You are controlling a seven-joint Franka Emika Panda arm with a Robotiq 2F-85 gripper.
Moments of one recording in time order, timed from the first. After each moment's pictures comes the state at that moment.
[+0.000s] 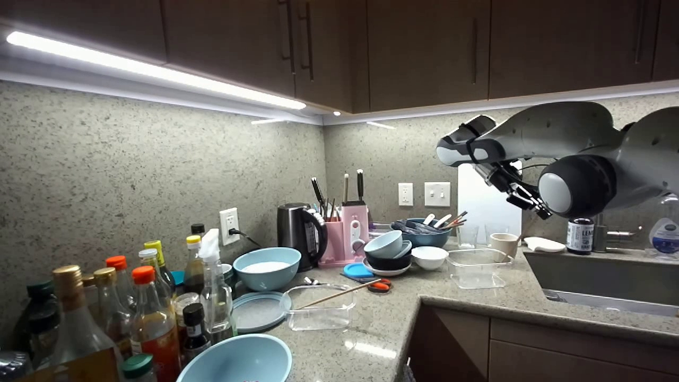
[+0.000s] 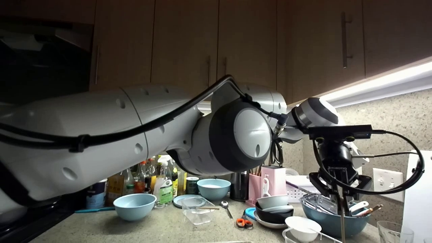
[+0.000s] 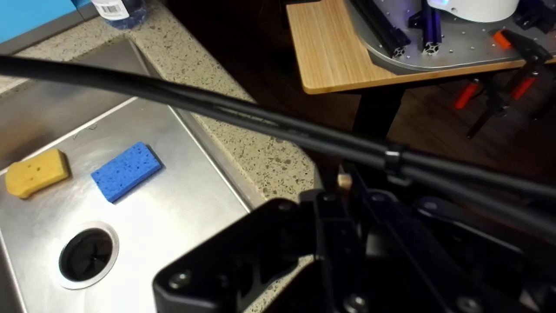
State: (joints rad) arm -0.50 1.16 -0.23 -0.37 -0.31 0.79 -0.61
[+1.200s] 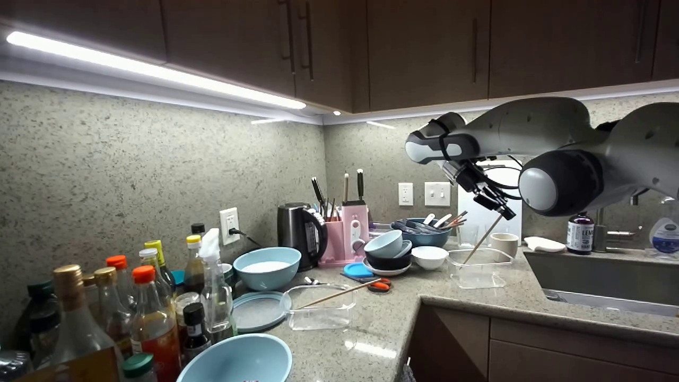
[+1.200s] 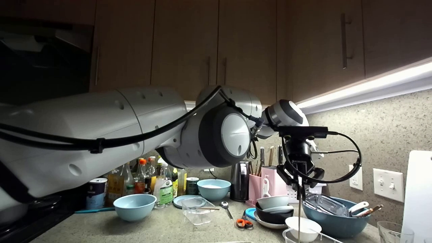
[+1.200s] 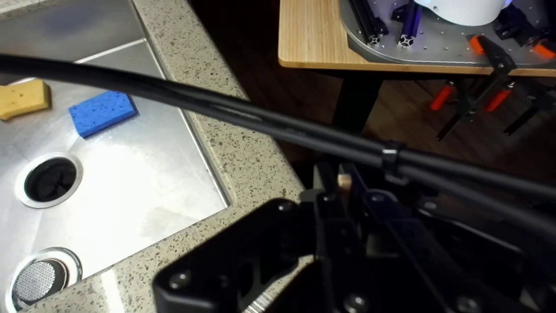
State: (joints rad) arm -0.37 1.14 -0.16 -0.37 -0.32 0.78 -0.63
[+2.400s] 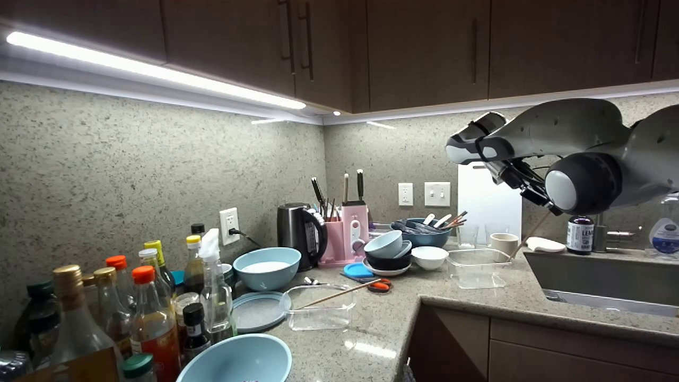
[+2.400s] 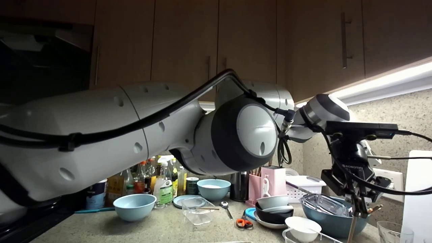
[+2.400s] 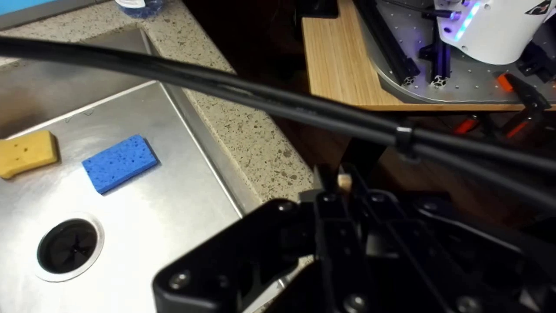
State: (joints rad) arm -0.54 1.15 -0.24 -0.38 -0.34 0.79 -0.80
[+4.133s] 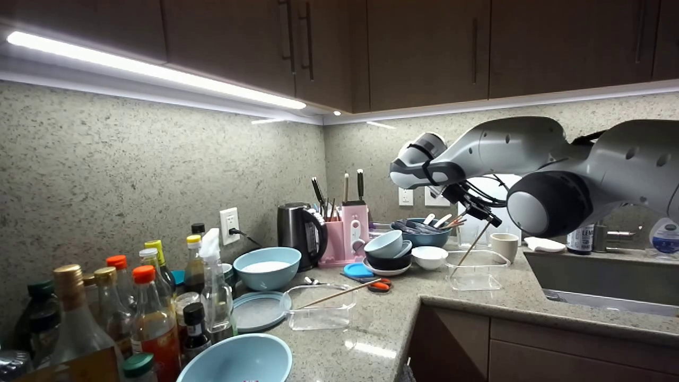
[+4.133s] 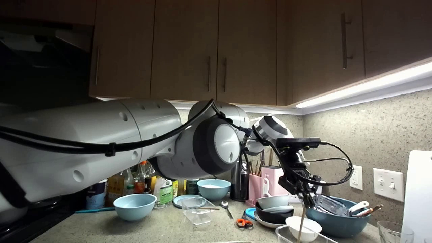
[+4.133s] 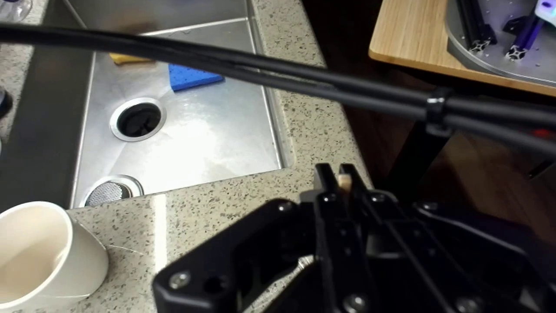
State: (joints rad) arm -0.26 1.22 -0.26 -0.37 -0.44 0.97 -0.84
